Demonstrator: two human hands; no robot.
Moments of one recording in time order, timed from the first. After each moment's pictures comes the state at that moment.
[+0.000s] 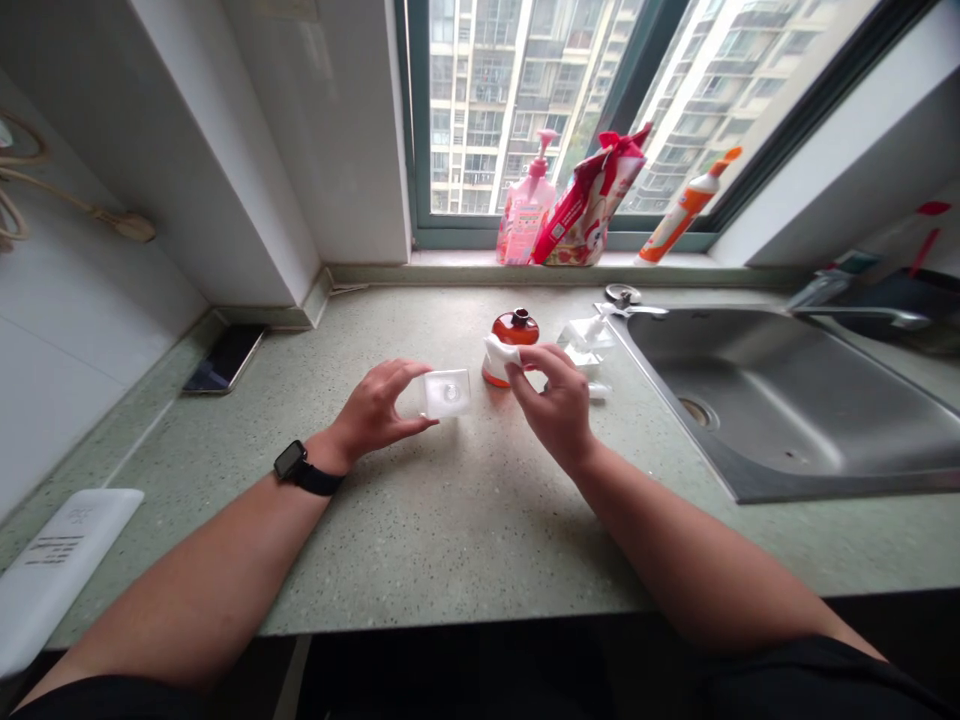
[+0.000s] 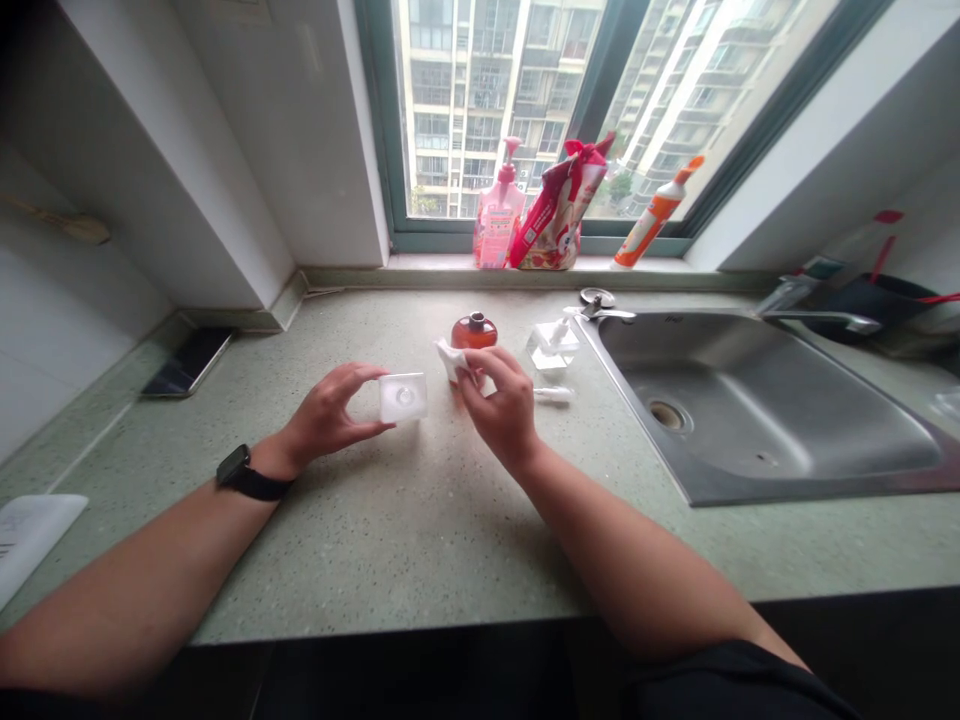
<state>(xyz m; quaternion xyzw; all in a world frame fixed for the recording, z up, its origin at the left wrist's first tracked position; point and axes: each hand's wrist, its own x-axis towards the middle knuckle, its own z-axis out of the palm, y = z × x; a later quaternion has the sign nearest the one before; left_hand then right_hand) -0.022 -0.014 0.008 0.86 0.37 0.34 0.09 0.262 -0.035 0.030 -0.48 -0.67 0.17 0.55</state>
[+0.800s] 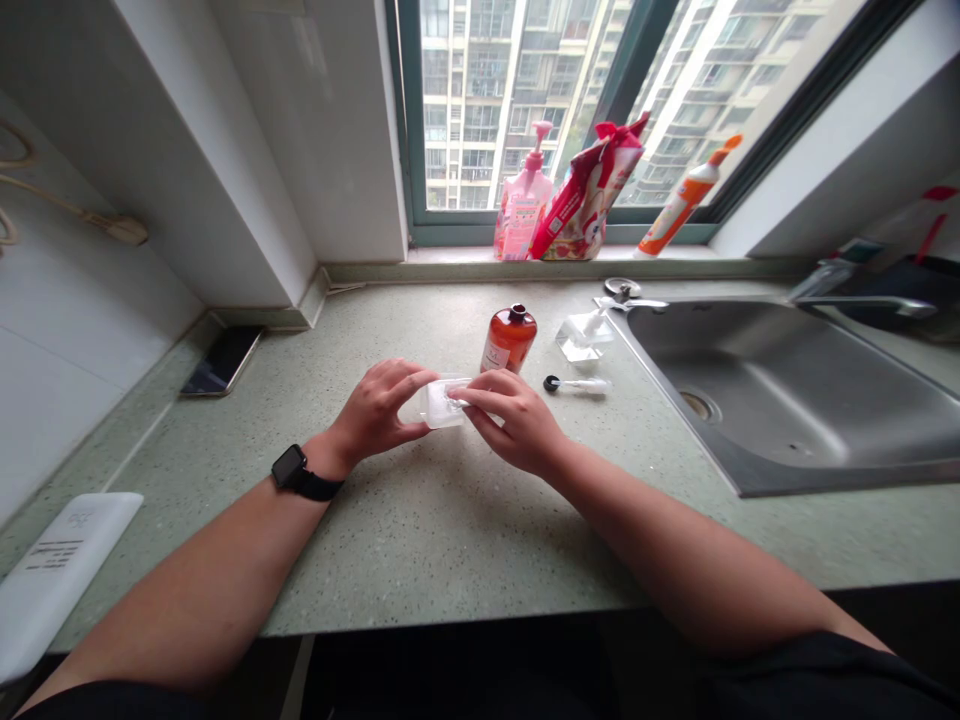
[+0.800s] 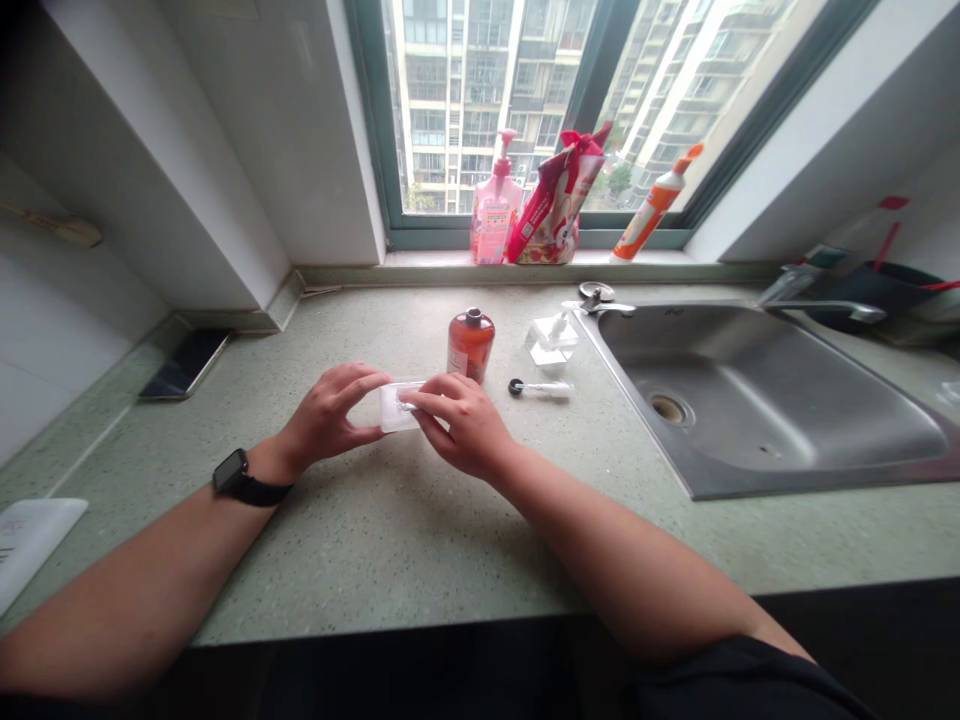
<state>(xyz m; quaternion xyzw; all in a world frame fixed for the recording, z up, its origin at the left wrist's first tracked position) -0.018 -0.017 0.014 0.90 0.31 0.32 -0.02 0.248 -0.046 0.016 -0.32 -0.85 0.07 0.42</state>
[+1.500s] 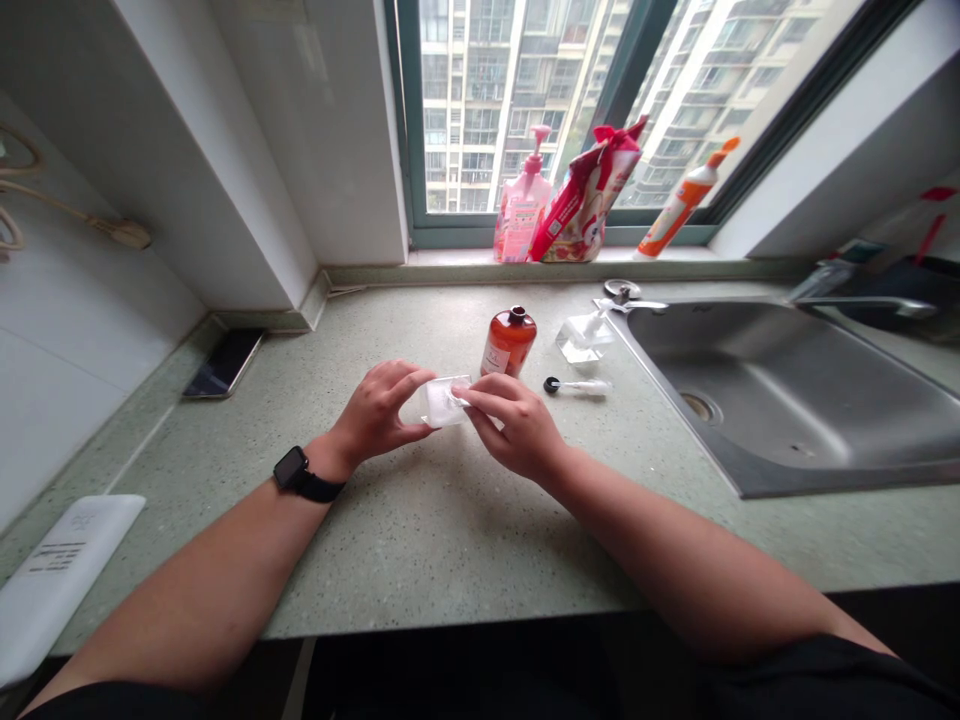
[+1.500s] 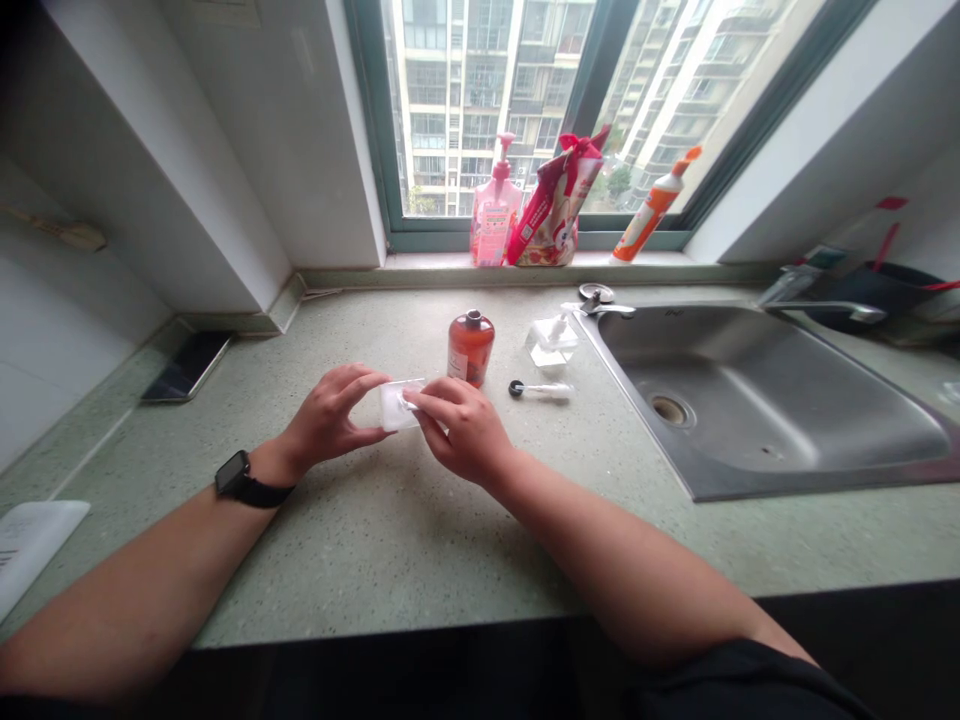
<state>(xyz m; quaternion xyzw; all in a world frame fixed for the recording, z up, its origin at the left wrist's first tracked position) -0.017 -0.017 0.012 0.89 0.31 0.33 -0.03 0.243 -0.051 0.015 -0.33 -0.83 0.04 0.45</state>
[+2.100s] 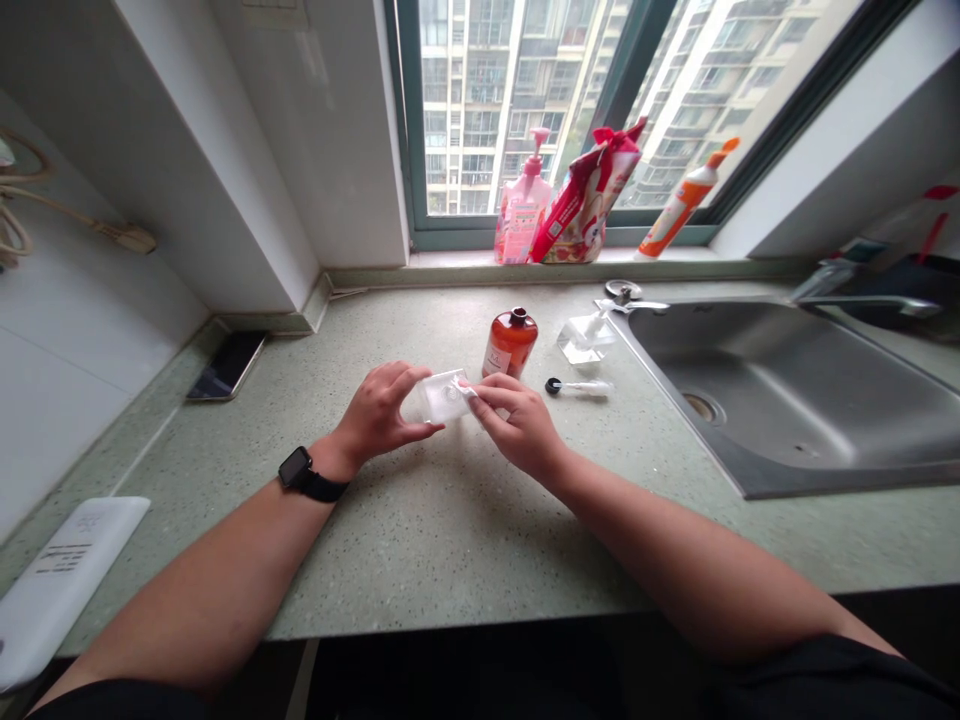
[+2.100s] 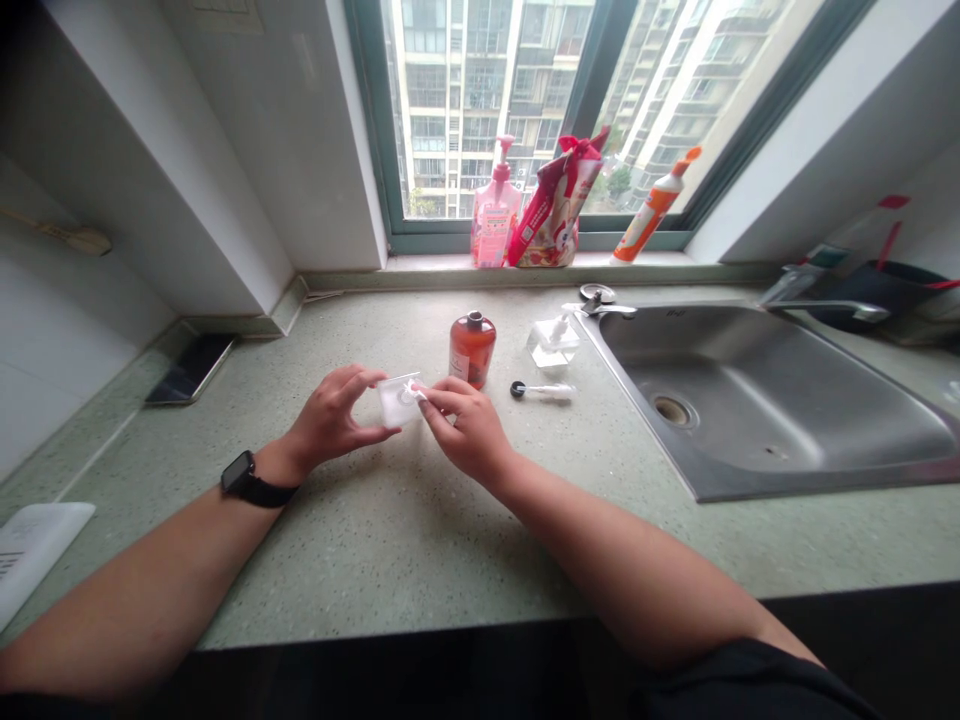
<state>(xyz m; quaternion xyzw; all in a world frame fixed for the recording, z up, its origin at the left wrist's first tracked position) -0.018 -0.016 0.008 0.87 0.37 0.32 0.00 0.238 -0.050 0.013 -0.42 -0.75 0.21 0.47</state>
